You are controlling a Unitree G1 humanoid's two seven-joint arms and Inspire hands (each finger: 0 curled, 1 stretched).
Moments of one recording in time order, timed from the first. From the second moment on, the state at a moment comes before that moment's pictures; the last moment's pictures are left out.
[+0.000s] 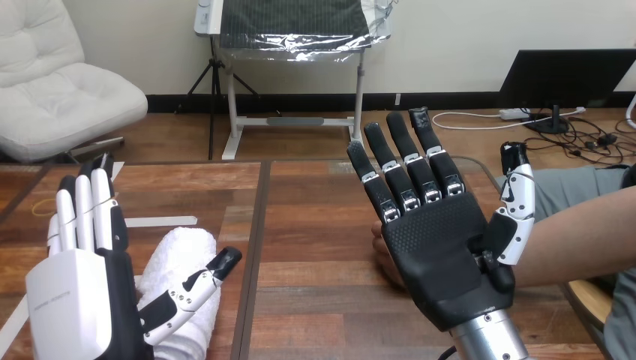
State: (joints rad) left arm 0.47 0.14 -0.08 -0.32 0.91 -0.07 0.63; right arm 0.22 0.06 0.04 -0.34 1.41 0.33 0.23
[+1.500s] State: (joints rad) left arm 0.43 0.14 -0.16 -0.33 1.15 0.34 0.27; right arm 0.22 0.06 0.03 -0.34 1.40 0.34 0.23
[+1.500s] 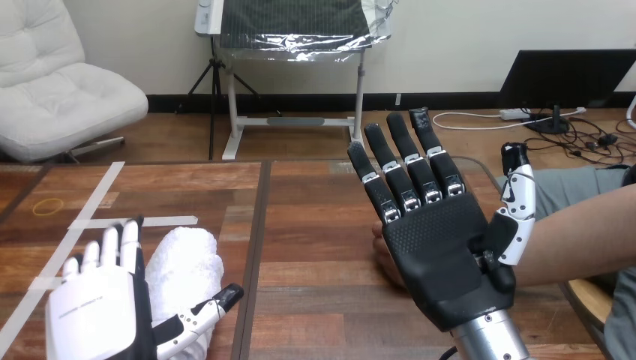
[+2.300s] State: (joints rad) left arm 0.16 0.17 -0.16 0.05 1.10 0.39 0.29; right arm 0.22 0.06 0.02 -0.34 1.40 0.35 0.23
